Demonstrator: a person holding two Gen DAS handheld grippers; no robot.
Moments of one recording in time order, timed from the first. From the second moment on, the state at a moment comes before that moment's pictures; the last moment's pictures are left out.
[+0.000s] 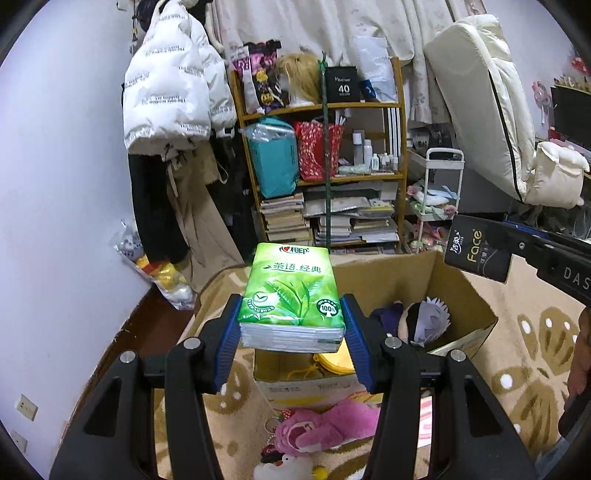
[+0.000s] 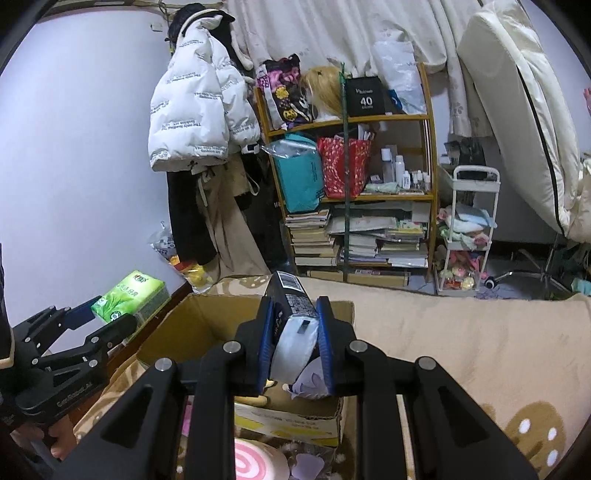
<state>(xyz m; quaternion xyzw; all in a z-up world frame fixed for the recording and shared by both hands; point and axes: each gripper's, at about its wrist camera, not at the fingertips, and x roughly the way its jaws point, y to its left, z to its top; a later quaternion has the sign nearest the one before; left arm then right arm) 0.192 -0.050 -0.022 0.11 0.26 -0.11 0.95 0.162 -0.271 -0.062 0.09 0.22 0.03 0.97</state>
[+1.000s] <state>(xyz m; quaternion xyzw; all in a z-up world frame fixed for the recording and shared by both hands) 0.216 -0.053 -0.066 0.09 0.33 -0.14 0.93 0.188 -0.267 -0.107 0.10 0.29 0.06 0.95</state>
